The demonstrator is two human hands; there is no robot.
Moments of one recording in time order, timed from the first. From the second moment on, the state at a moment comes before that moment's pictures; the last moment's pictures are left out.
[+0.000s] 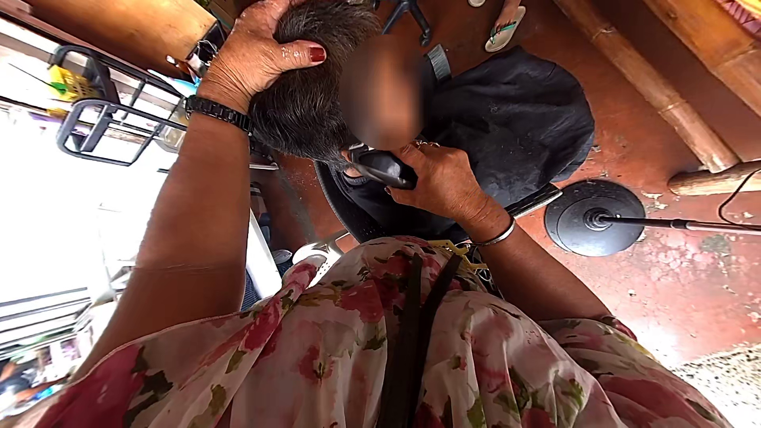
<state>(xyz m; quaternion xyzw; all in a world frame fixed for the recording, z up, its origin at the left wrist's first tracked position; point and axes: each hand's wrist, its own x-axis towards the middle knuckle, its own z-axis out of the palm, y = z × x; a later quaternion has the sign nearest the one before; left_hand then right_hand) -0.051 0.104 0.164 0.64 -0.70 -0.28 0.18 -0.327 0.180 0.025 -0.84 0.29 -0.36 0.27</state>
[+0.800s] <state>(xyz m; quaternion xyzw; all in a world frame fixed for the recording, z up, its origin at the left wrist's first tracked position) -0.057 0.104 0.173 0.62 -0.72 -0.27 0.14 -0.353 0.180 0.002 -0.50 0.27 -0.25 0.78</state>
